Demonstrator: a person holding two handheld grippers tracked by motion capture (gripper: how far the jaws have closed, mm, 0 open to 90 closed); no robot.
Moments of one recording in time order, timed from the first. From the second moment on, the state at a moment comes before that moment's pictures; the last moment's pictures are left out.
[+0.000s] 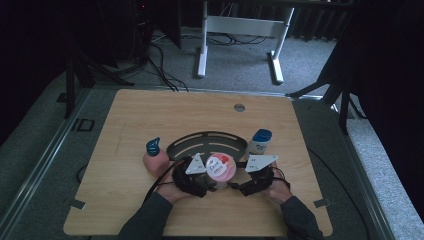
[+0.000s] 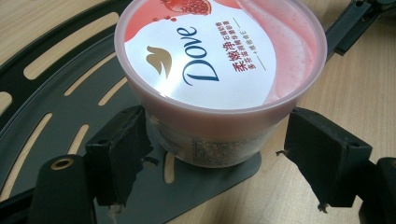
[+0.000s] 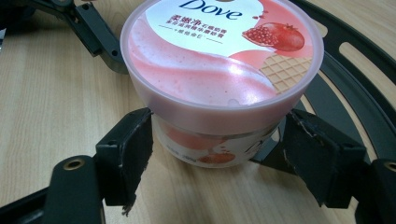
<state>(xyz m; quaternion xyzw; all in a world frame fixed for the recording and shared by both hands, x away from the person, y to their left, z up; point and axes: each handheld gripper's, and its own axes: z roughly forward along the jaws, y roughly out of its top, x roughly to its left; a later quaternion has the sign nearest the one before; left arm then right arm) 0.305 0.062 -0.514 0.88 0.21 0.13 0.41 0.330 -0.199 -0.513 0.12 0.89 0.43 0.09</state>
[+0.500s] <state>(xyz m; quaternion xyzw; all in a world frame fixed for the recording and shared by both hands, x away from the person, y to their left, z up) 0.311 0.065 -0.515 0.87 0.22 0.14 0.41 0.341 -0.194 -0.516 0.12 0.89 0.43 0.09</state>
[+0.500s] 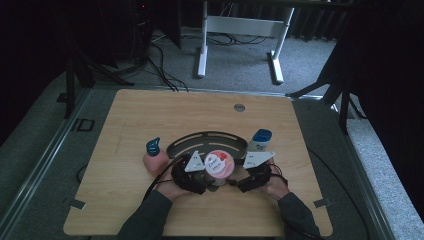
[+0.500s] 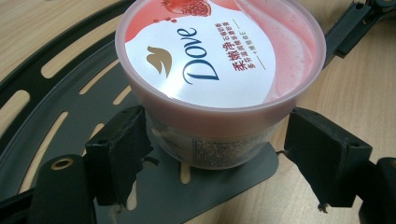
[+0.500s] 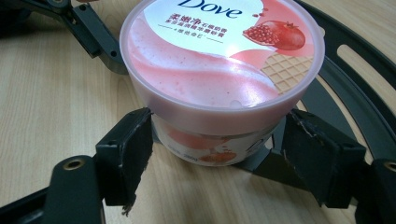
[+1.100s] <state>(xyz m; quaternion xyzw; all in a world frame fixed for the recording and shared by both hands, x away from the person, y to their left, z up) 0.325 0.062 -0.517 0.87 0.23 0.16 0.40 0.356 -0.192 -0.518 0.14 0.89 0.43 0.10</state>
